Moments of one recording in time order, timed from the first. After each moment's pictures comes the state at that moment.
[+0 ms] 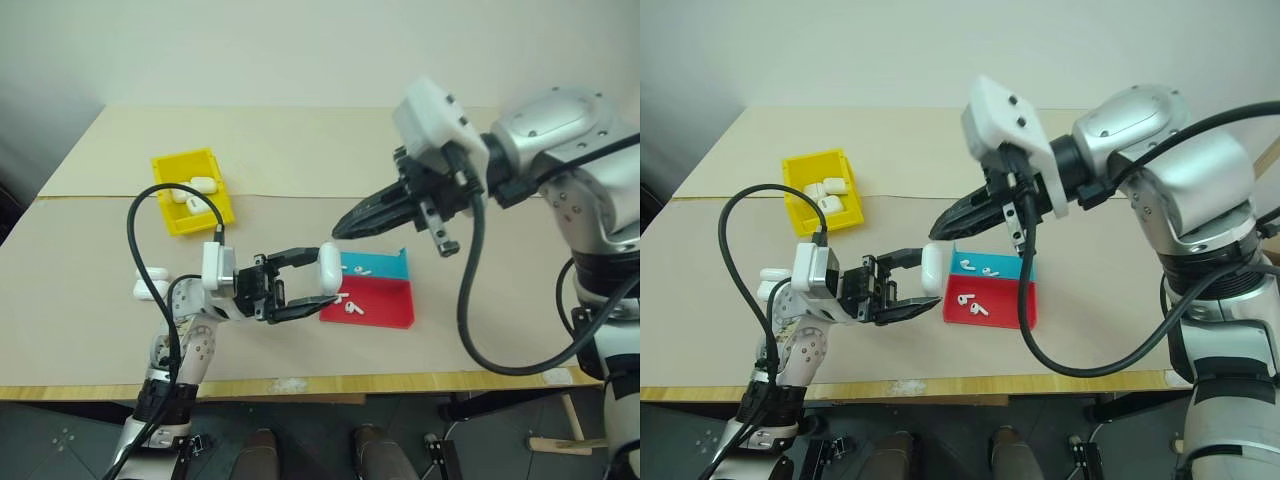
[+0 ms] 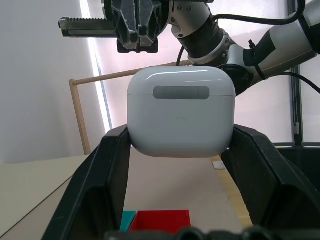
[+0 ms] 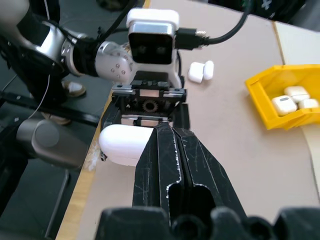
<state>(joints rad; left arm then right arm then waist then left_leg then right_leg) -0.35 0.35 0.00 -0.08 -0.68 -0.02 -1.32 -1.20 -0.77 0.21 -0.17 0.60 0.84 1.35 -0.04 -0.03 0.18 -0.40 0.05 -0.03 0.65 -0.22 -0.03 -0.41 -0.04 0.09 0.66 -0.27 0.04</state>
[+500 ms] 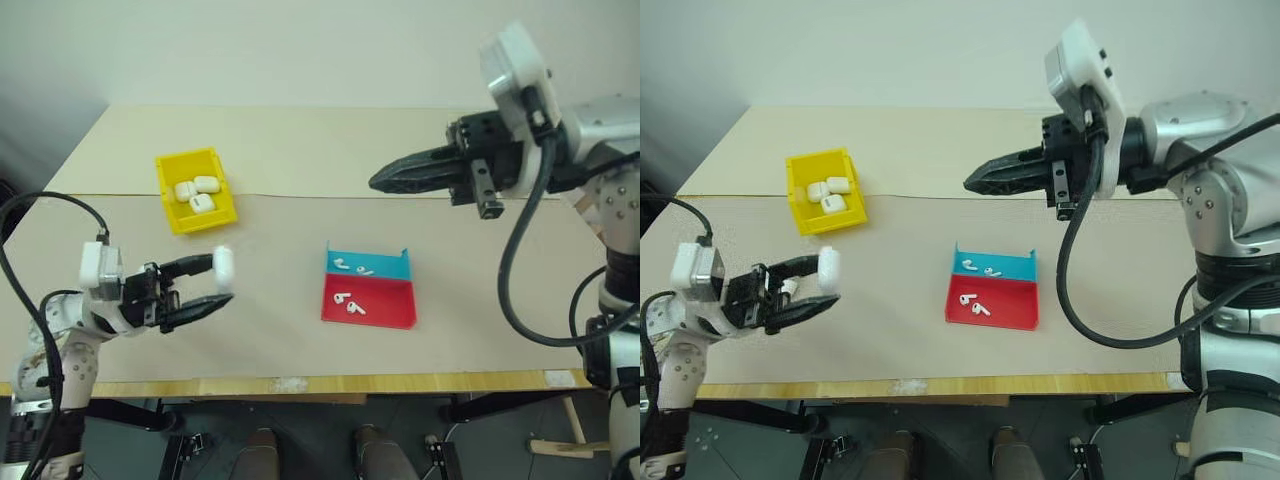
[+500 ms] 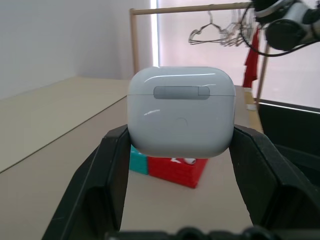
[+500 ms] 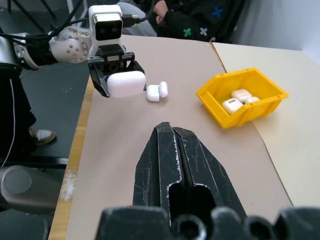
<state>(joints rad) -0.20 0.70 0.30 -0.07 -0.68 0.18 -1.19 -1.06 -0.82 0.01 -0.15 0.65 0.87 1.23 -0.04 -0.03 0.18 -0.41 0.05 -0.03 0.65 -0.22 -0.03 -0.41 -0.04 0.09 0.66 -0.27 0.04</state>
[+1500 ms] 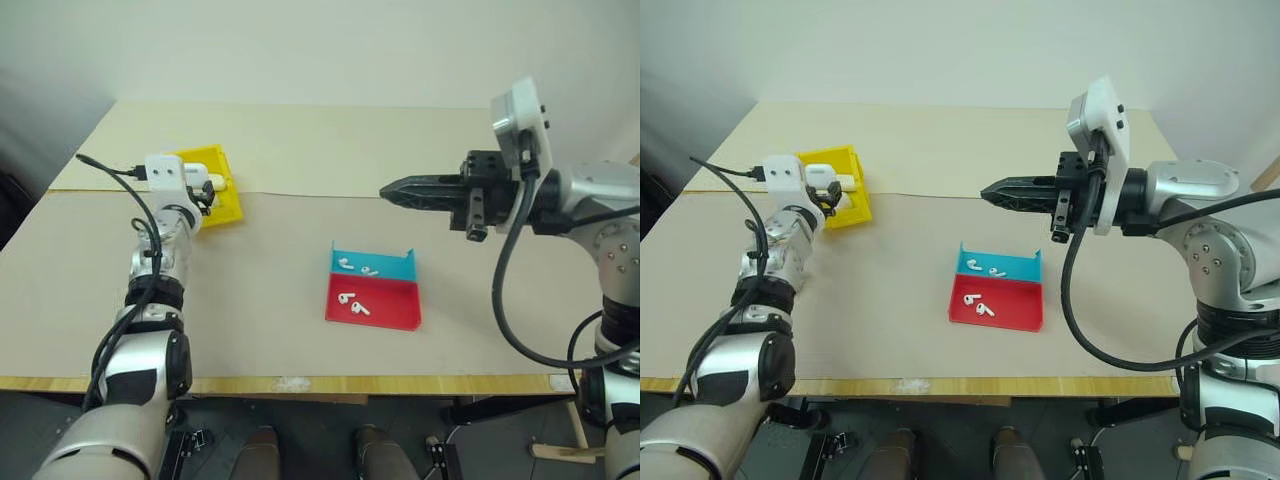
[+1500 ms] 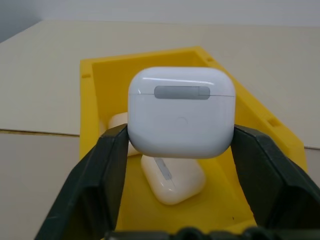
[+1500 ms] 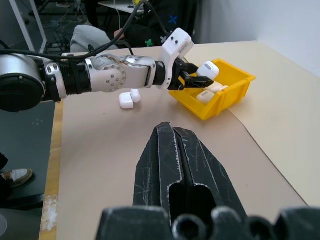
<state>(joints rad) -1.03 0.41 0.24 0.97 -0.15 0.10 -0.10 -0.84 -0.80 -0.10 -0.30 0.77 0.92 0.97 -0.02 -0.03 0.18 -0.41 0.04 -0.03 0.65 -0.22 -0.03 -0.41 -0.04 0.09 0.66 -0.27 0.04</state>
